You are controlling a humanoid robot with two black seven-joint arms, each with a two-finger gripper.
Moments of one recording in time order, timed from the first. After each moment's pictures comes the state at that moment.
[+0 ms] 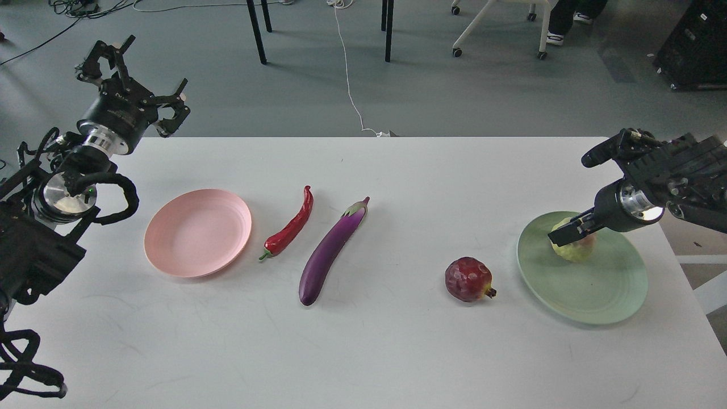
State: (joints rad) left arm -0.77 0.43 -0.85 -0.63 -0.15 -0.47 -0.17; right arm 1.47 -0.55 -0.86 0.91 -1.19 0.36 0.37
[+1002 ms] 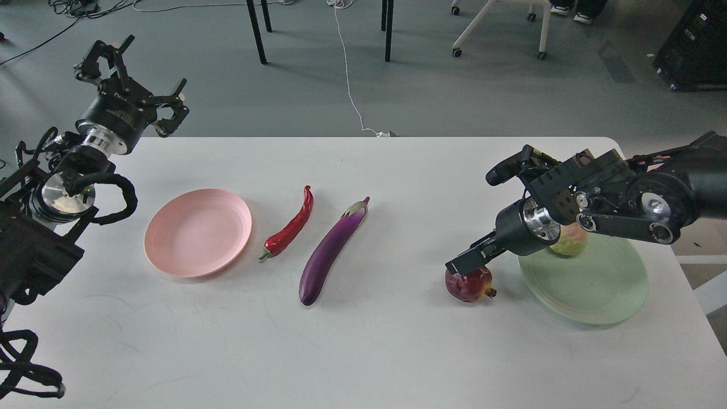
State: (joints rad) left arm -0.77 0.44 -0.85 -0.63 -0.15 -0.48 -0.18; right arm 1.50 -0.35 -0.79 1.11 -1.08 0.37 0.41
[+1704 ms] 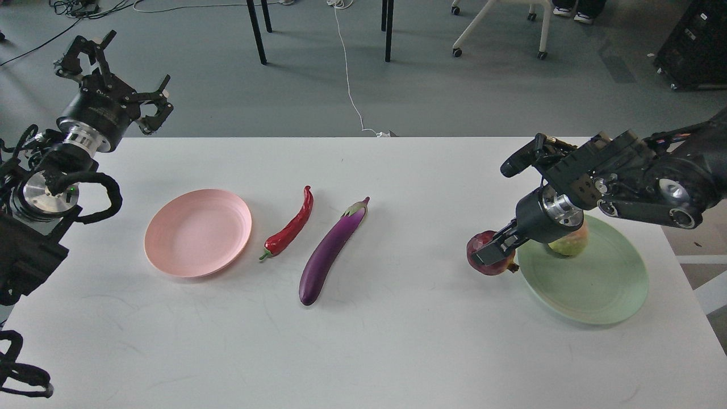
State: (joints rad) left arm -0.77 0.47 -0.85 -0.63 -0.15 -0.48 -0.18; right arm 1.64 -0.43 -0.89 1.12 -1.13 0.37 0.46
